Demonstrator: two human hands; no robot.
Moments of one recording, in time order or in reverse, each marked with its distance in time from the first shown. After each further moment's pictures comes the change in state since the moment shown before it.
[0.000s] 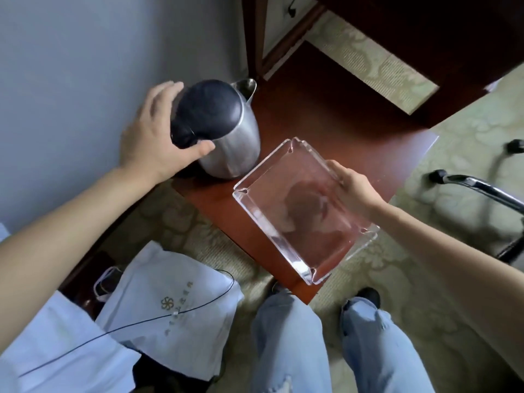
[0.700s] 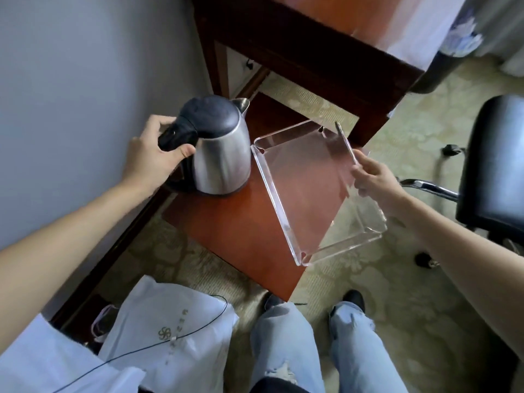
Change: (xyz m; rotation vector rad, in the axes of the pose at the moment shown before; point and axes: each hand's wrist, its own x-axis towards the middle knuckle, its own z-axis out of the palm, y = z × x) left_hand 0.017 0.053 -0.047 -0.397 0.014 -0.047; right_hand -0.077 -0.006 -0.128 0.566 0.247 0.141
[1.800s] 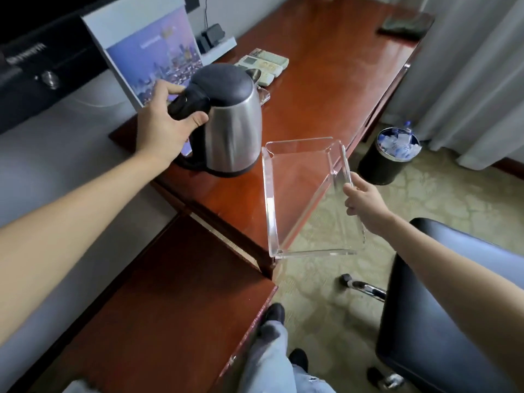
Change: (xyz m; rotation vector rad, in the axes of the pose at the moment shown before) left_hand 0.286 0.380 0.127 -0.106 0.257 0.151; right_hand 0.227 -0.099 -0.336 0.261 0.027 0.018
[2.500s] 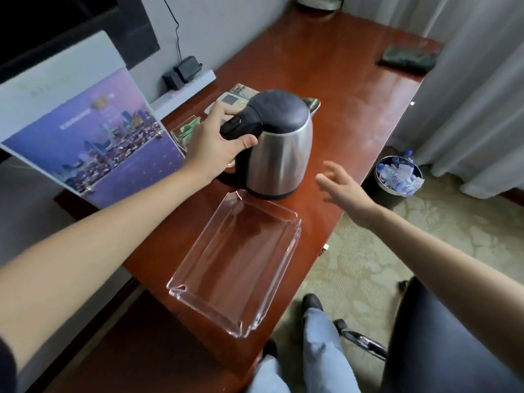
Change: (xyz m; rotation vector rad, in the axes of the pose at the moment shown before) left_hand 0.151 0.027 0.165 -0.032 -0.186 0.056; right_hand 0.203 -0.086 -0.020 -0.184 -0.100 -0.039
